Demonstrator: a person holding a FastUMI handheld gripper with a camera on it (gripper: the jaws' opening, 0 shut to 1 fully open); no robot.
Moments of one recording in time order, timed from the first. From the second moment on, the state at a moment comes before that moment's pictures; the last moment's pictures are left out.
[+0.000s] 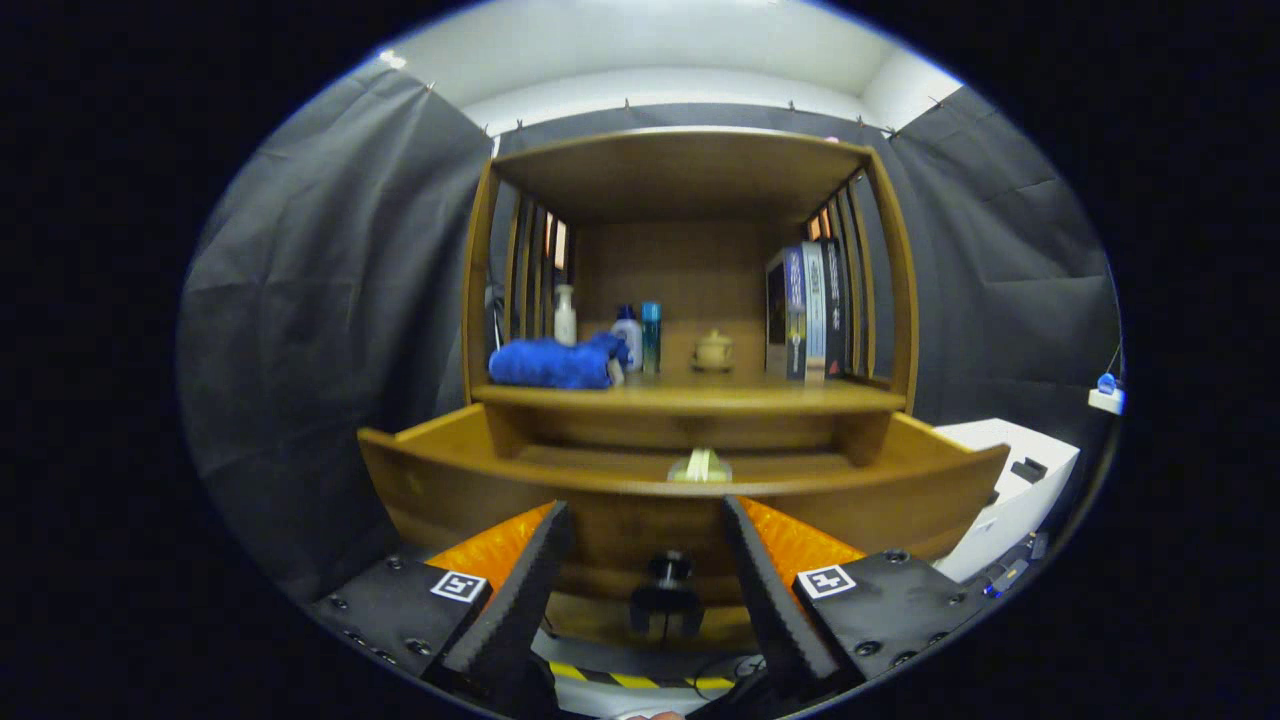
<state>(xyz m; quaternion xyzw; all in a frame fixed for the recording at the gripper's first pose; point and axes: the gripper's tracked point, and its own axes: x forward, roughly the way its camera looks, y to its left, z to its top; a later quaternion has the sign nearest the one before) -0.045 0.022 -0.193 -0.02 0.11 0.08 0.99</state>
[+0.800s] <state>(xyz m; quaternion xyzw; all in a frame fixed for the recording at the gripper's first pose) 0.113 0.032 -0.223 0.01 0.35 0.09 0.93</state>
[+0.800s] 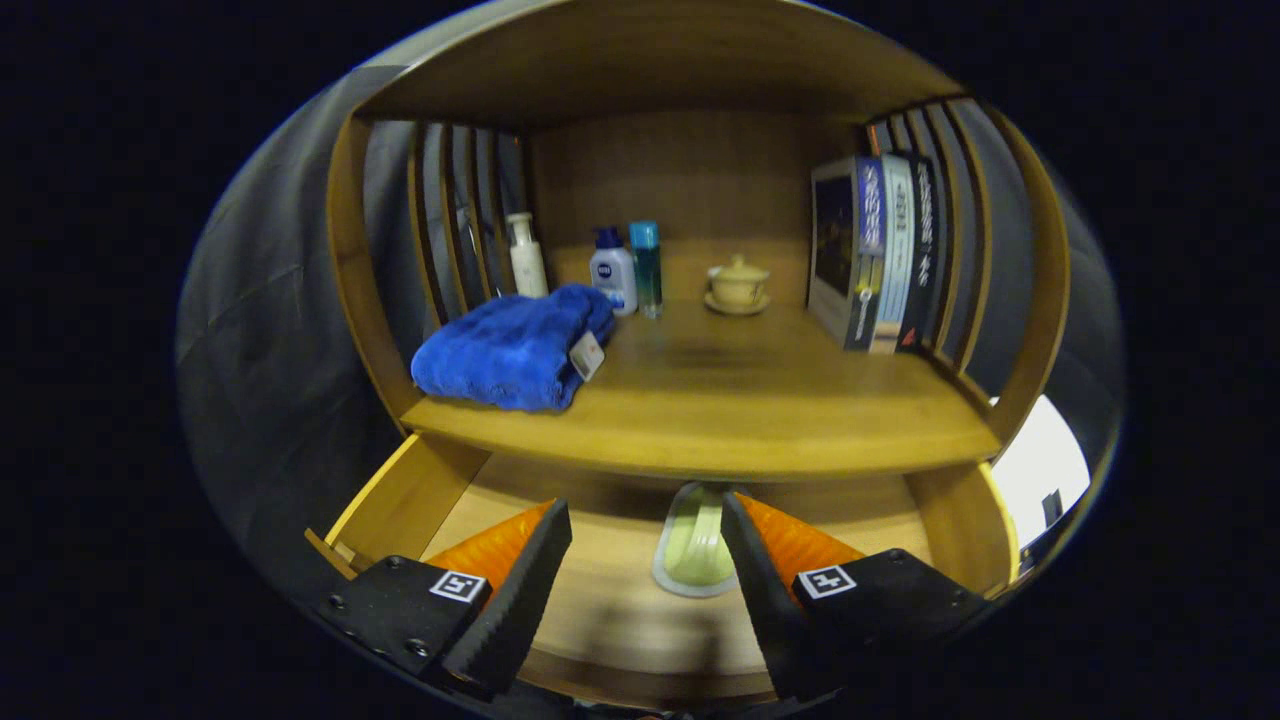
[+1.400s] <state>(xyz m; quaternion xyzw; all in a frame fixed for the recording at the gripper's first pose) 0.135 0.016 -0.301 0.03 0.51 0.04 0.86</state>
